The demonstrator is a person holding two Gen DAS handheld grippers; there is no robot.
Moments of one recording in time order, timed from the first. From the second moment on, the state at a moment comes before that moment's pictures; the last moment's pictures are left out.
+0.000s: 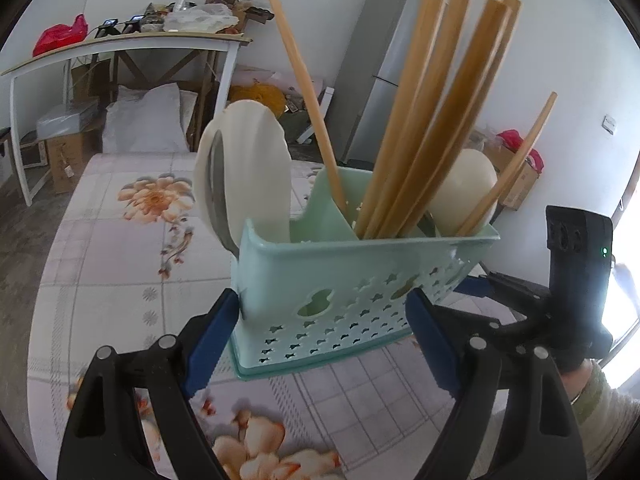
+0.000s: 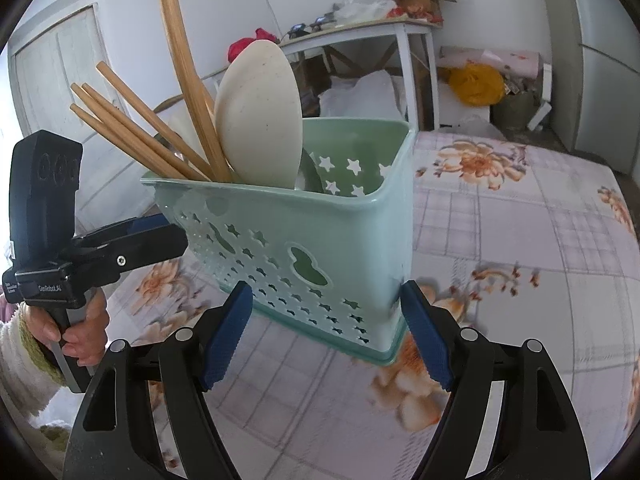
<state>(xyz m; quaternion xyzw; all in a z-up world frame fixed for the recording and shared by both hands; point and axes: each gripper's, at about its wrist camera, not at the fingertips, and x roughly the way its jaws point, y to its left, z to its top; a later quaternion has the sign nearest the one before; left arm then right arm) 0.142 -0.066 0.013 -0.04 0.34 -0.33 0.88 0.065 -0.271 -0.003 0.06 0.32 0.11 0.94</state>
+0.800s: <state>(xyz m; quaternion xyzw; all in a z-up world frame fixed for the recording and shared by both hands) 0.045 -0.042 0.013 0.00 0.36 -0.18 0.91 -0.021 -0.226 -0.016 0.04 0.35 -0.05 0.93</state>
